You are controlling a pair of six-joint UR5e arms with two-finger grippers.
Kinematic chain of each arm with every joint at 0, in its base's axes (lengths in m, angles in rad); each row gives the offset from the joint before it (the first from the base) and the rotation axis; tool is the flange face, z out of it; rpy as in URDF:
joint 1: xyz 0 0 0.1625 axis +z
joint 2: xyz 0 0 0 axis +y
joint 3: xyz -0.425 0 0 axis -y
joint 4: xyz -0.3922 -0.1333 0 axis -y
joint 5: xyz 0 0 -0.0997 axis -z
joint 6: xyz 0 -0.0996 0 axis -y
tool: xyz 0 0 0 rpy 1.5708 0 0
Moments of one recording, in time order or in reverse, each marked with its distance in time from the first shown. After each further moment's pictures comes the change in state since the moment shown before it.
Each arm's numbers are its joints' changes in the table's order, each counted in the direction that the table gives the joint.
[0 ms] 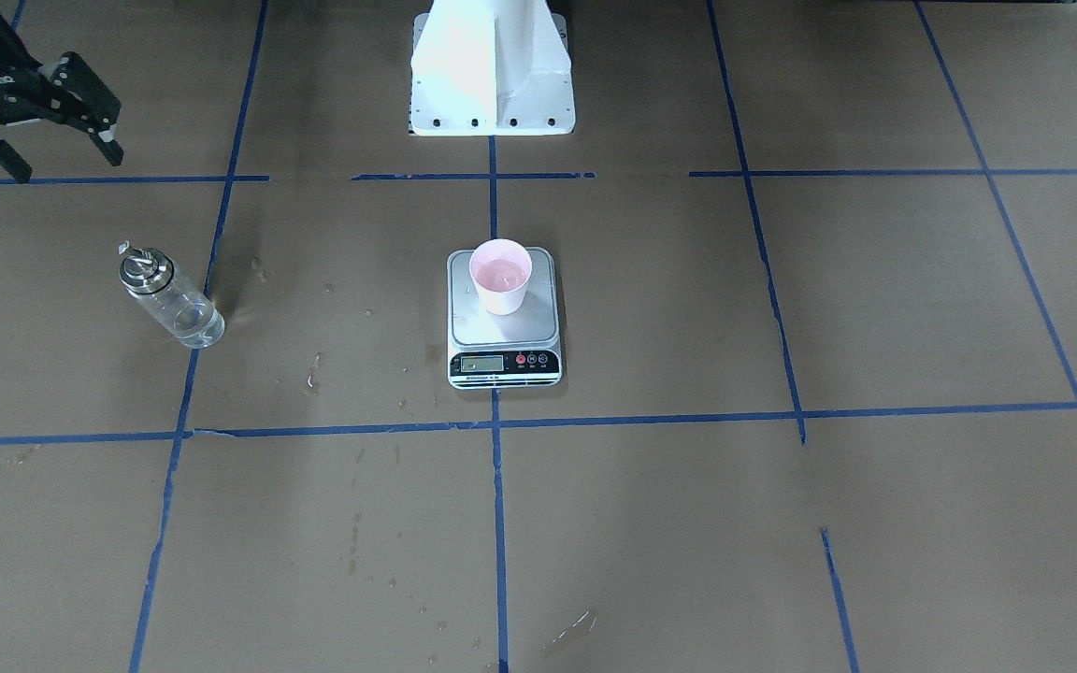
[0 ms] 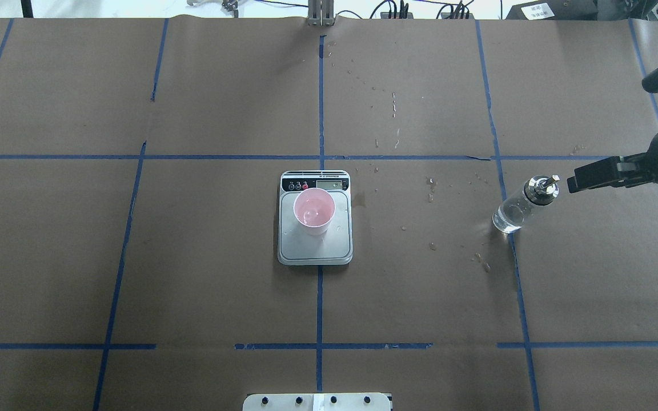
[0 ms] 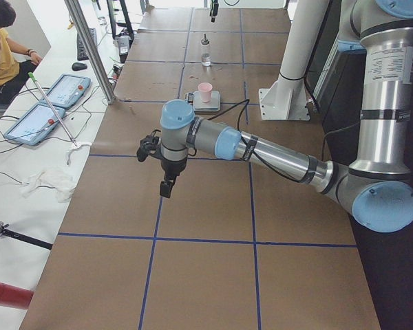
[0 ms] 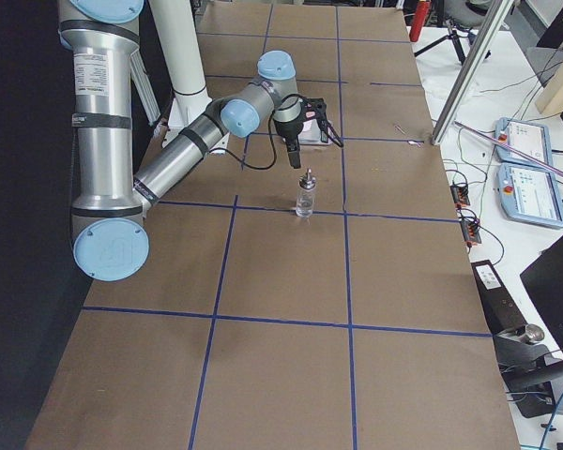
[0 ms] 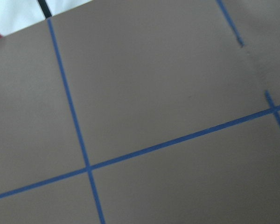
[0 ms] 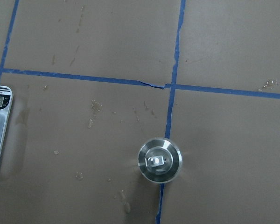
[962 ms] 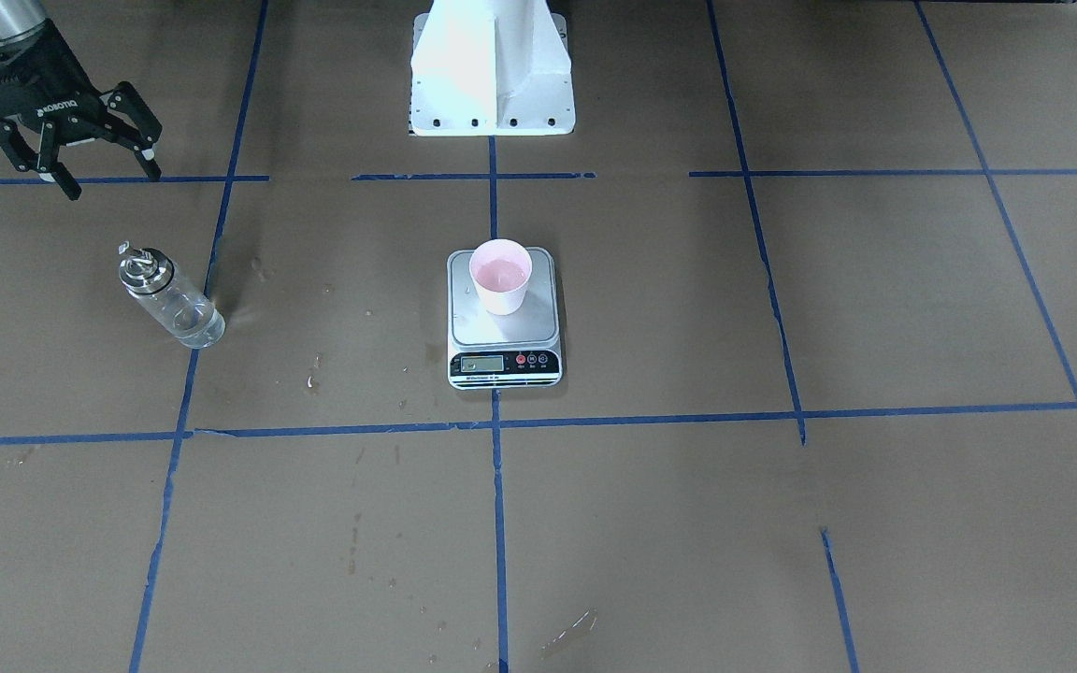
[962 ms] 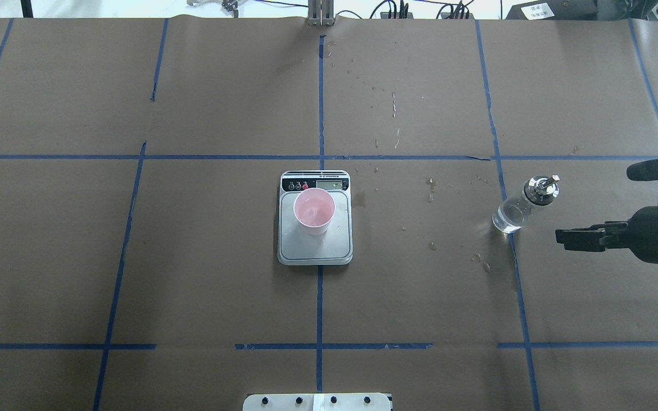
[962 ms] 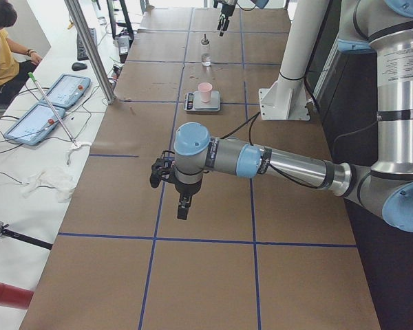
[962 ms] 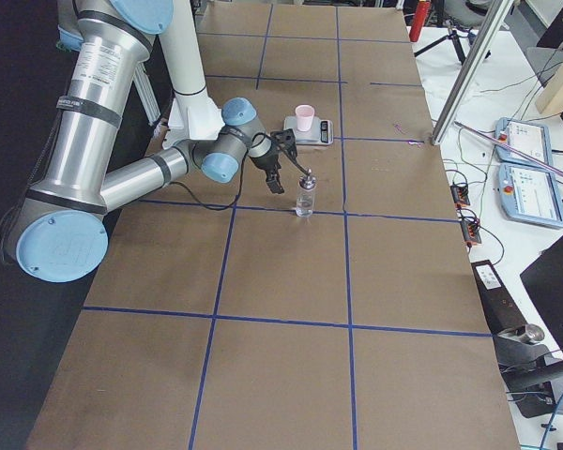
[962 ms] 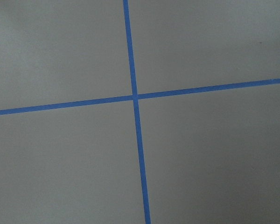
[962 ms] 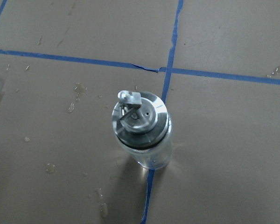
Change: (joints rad) left arm -0.047 -0.083 -0.014 0.003 -0.021 0.006; right arm -0.280 0.313 -0.127 0.629 -0.345 0.183
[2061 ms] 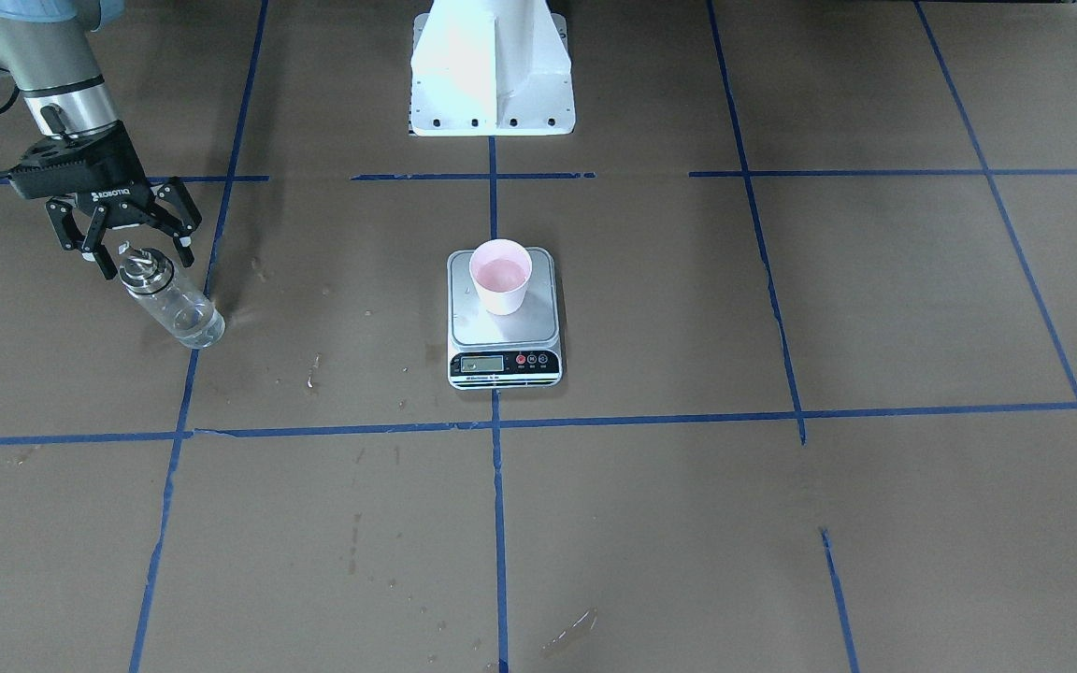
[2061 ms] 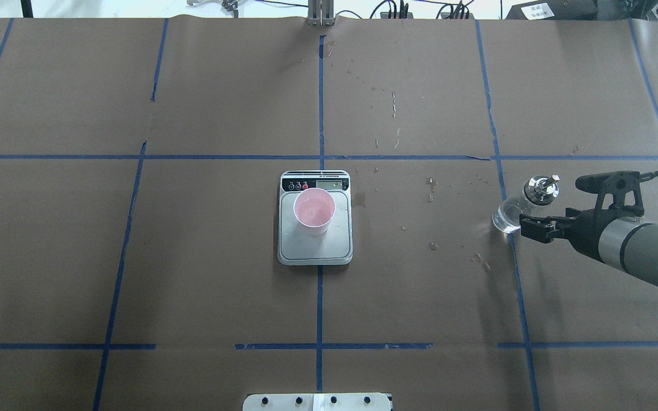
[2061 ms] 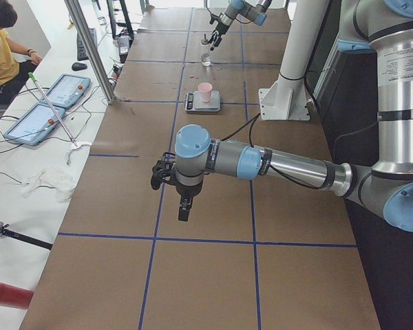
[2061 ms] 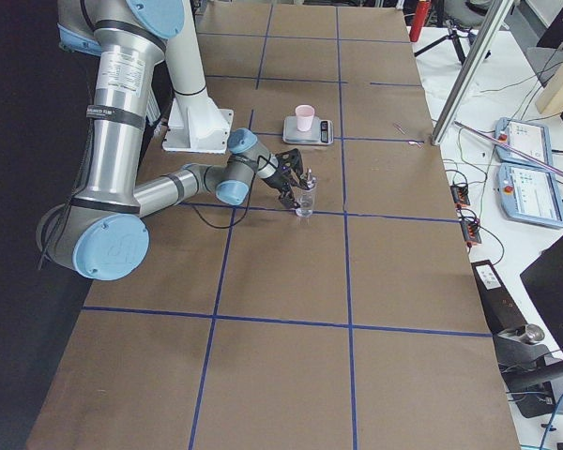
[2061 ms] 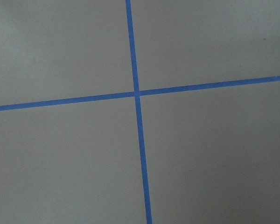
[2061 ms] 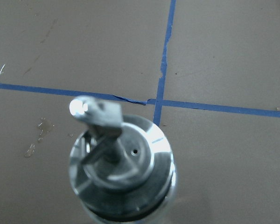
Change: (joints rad) left arm 0.002 -0.005 0.002 -0.005 -0.002 -0.001; right arm -0.134 -0.116 -0.221 0.136 -0.314 0.081
